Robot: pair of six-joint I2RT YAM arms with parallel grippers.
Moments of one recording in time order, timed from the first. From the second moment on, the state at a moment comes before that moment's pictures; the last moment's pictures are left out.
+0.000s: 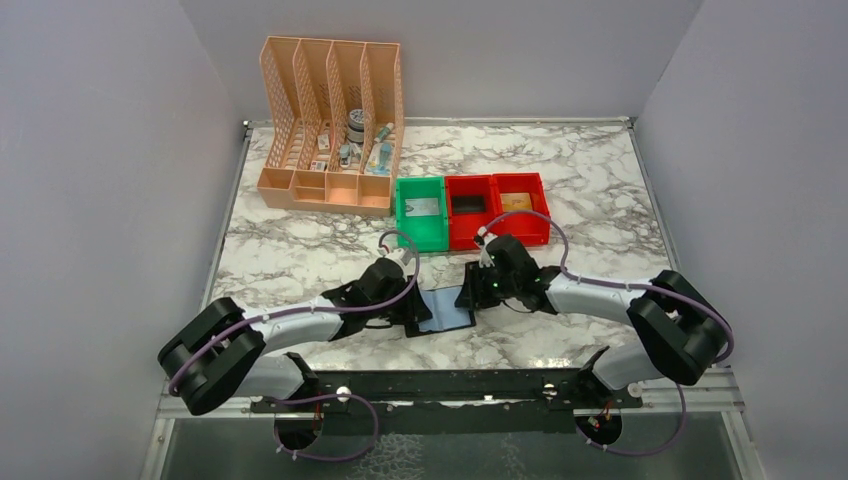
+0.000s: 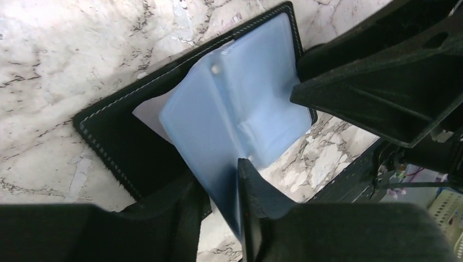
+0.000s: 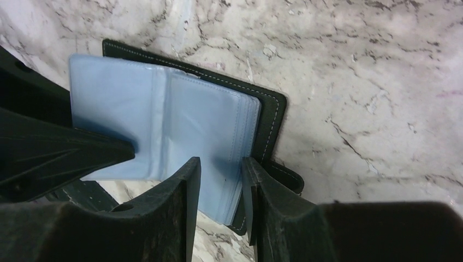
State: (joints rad) left arm -0.83 1.27 0.41 0.12 0.15 -0.84; right arm 0.73 1.44 0.57 0.02 -0.22 0.55
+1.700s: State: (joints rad) left arm -0.94 1.31 0.61 -0.25 -0.11 -0.75; right arm 0.74 1.33 0.64 -0.17 -0.18 0.50
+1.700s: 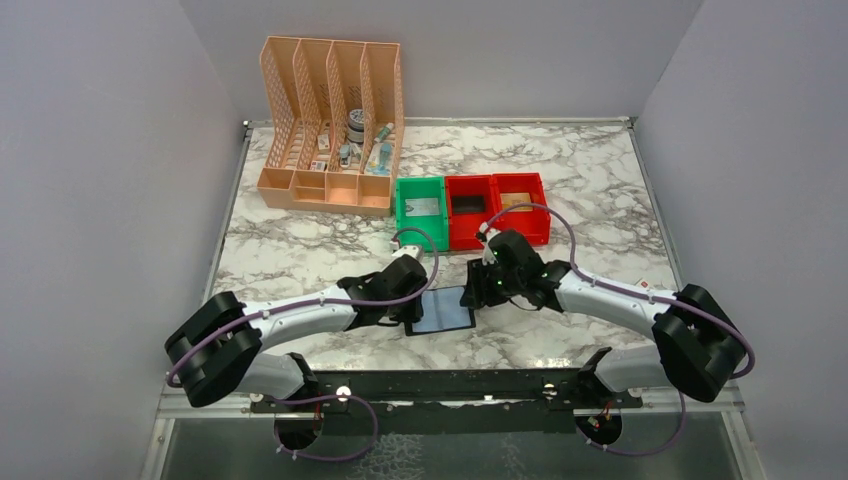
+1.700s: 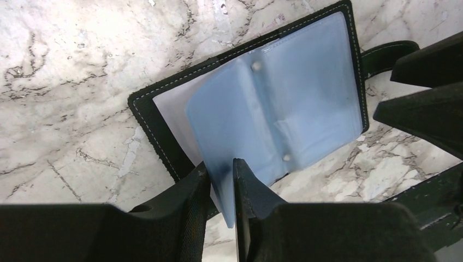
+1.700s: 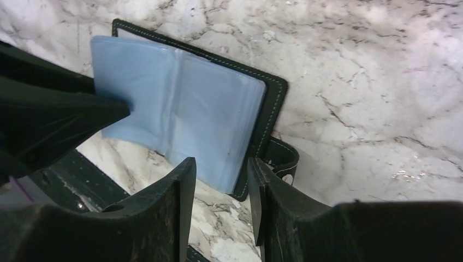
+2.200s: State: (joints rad) left arm -0.95 1.36 0.61 -0.24 -0.12 -0.75; right arm 0.74 1.45 0.63 -0.13 -0.24 0.52
